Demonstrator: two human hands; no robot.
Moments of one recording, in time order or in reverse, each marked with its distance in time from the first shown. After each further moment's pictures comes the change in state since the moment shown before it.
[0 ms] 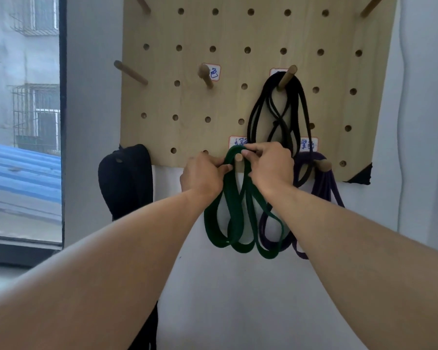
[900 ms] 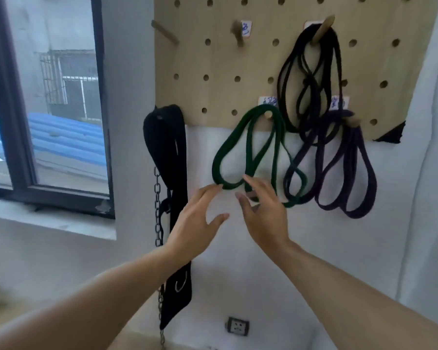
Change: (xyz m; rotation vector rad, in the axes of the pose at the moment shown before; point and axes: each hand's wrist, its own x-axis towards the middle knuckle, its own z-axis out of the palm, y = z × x) left_hand -0.171 -0.120 -0.039 0.047 -0.129 0.215; right_hand -0.188 0.046 0.039 0.109 -0.138 -0.214
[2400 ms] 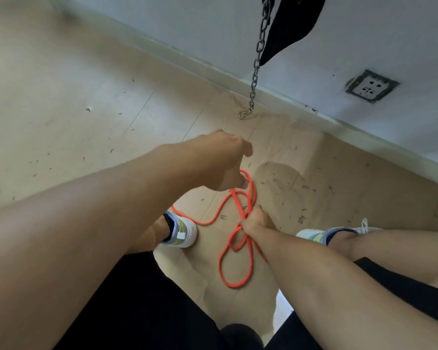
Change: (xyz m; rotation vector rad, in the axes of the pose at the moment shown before) left_hand -0.302 -0.169 0.025 0.366 -1.278 -0.651; right_hand -0.603 0.038 0.206 -0.429 -1.492 1.179
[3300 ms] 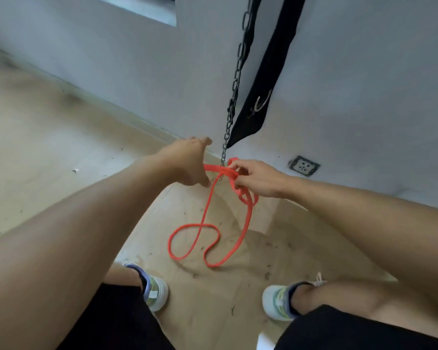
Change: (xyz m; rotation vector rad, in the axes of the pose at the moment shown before) left_hand -0.033 0.000 -0.091 -0.111 0.310 -0.107; right_hand -0.122 -0.099 -0.302 -0.111 0.053 -0.843
